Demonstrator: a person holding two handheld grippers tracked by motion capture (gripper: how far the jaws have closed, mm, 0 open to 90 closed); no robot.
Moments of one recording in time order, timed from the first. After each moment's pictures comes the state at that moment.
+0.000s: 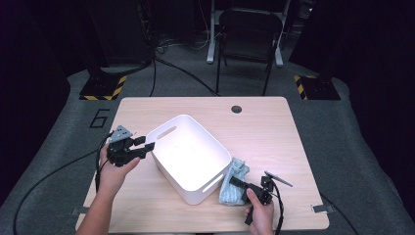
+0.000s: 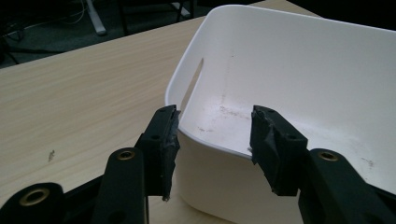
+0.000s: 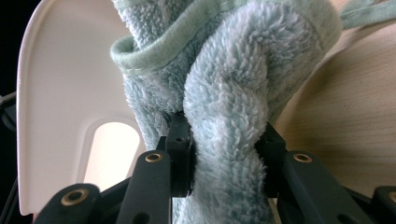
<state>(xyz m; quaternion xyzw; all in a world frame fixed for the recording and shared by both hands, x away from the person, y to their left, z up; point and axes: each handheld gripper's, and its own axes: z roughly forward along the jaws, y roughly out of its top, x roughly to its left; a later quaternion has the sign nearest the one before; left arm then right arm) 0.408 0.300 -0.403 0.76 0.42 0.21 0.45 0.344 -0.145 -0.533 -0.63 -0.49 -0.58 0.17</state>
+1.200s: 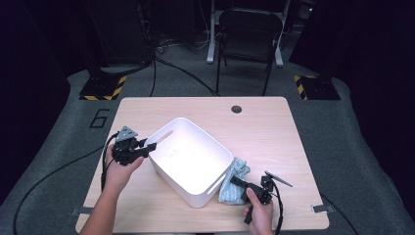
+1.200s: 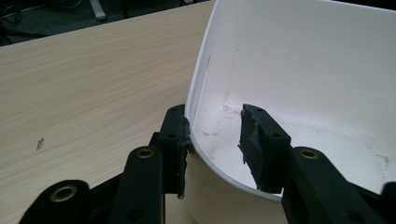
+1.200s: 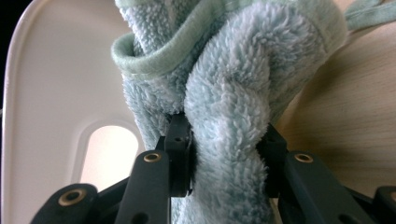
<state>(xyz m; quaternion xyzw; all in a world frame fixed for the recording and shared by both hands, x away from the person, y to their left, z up) 0.410 0.292 -0.416 0.76 0.44 0.20 0.44 0.346 -0.144 -0.535 -0.63 -0.48 -0.59 0.16</state>
